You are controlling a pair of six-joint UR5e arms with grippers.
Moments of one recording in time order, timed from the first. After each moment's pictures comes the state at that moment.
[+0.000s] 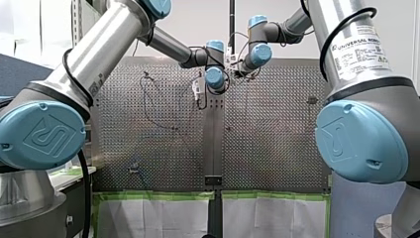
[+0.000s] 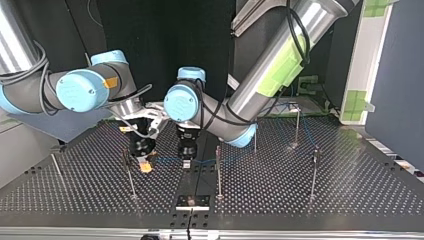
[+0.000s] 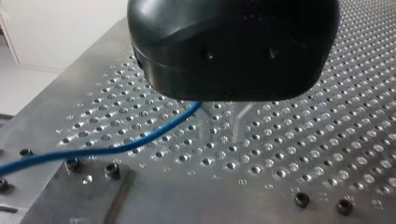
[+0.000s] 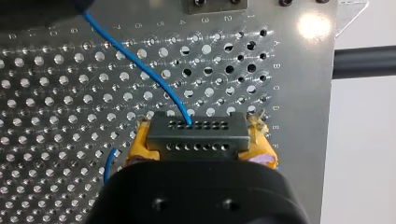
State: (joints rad) left arm -0.57 -2.16 -1.12 -3.01 -2.02 -1.73; right arm 2.10 -1.19 1.24 -0.02 1.51 1.67
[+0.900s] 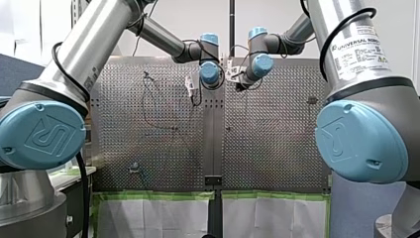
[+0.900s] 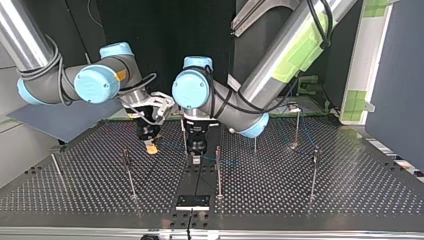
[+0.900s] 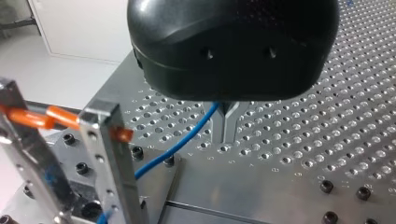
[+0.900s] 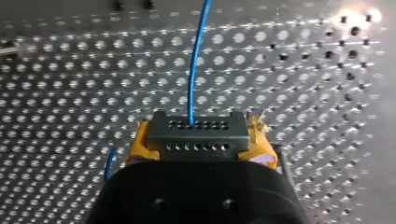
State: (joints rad) left arm -0.56 -2.04 -1.26 -2.93 -2.05 -1.76; right arm 2.10 -1.19 1.37 -0.04 1.52 1.66
